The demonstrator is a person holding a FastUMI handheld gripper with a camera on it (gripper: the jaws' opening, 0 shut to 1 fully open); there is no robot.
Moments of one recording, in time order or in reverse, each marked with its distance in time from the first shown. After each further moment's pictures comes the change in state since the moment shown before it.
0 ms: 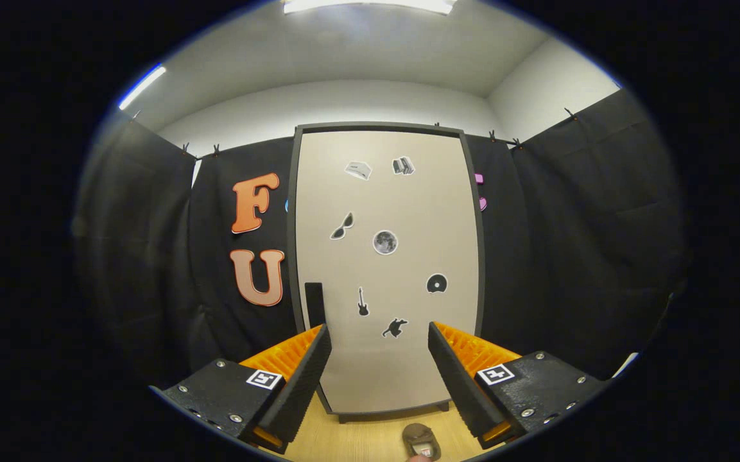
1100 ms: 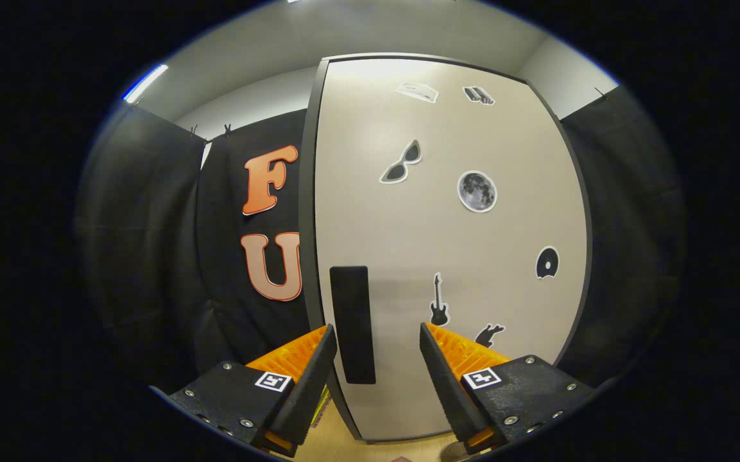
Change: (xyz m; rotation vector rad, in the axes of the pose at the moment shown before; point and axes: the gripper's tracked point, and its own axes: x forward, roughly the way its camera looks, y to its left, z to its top) arm 0.156 0.083 -0.063 0.013 0.054 0.128
